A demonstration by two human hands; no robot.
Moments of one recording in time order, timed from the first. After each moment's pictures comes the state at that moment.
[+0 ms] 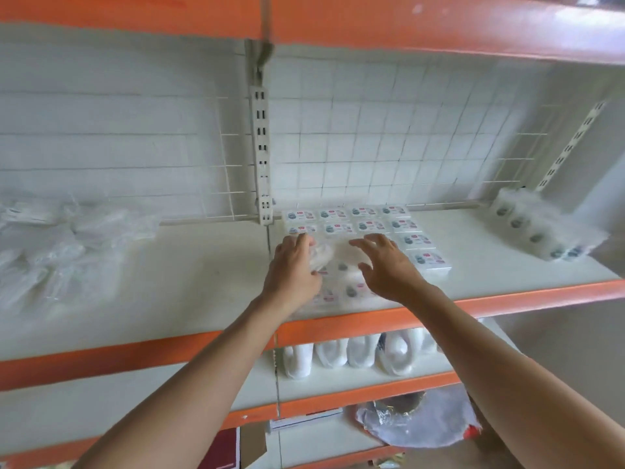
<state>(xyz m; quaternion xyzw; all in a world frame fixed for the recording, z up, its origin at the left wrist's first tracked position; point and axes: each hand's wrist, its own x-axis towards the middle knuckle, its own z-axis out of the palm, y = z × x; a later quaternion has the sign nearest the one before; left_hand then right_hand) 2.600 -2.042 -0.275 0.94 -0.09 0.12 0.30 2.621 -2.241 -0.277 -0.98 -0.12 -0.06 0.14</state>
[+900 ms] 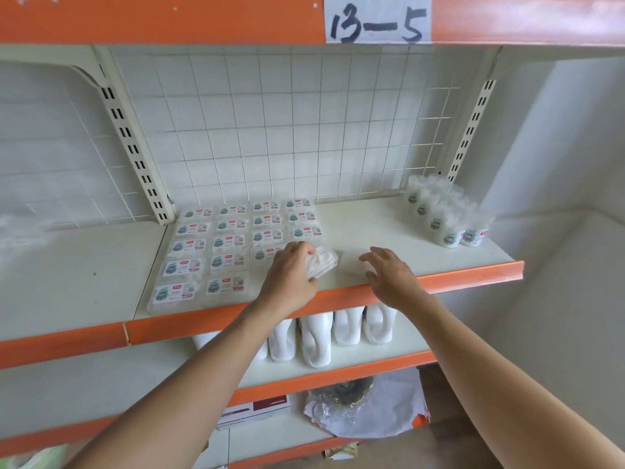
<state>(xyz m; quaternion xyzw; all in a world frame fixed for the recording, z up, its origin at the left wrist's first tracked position) 2.583 -2.284 -0.282 0.94 -0.13 0.08 0.31 2.607 -2.501 -0.314 -0.98 -0.06 -0.04 0.16</state>
